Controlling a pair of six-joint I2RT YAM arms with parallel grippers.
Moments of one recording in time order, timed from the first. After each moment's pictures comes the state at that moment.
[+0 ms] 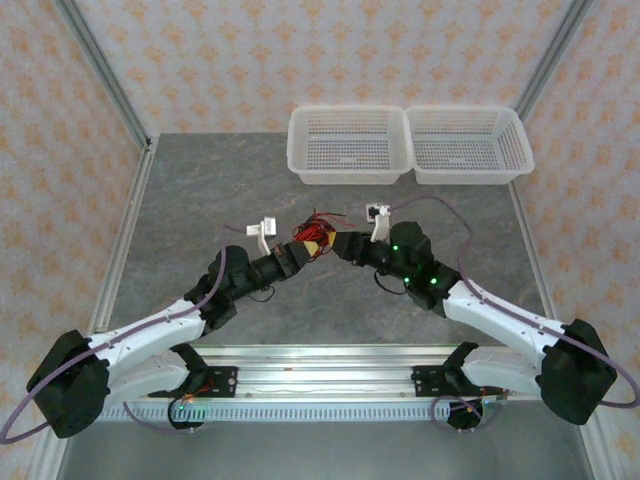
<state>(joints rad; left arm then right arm) -0.68 1.03 0.43 0.53 0.24 -1.15 0.72 1.10 0.62 0.23 -0.24 0.76</state>
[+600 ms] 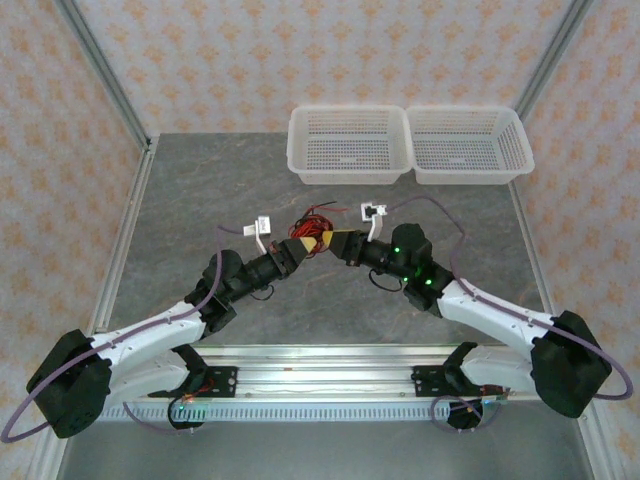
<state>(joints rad) -0.68 1.03 0.39 0.67 0.24 -1.25 0.71 1.14 0.59 0.44 -0.35 0.80</state>
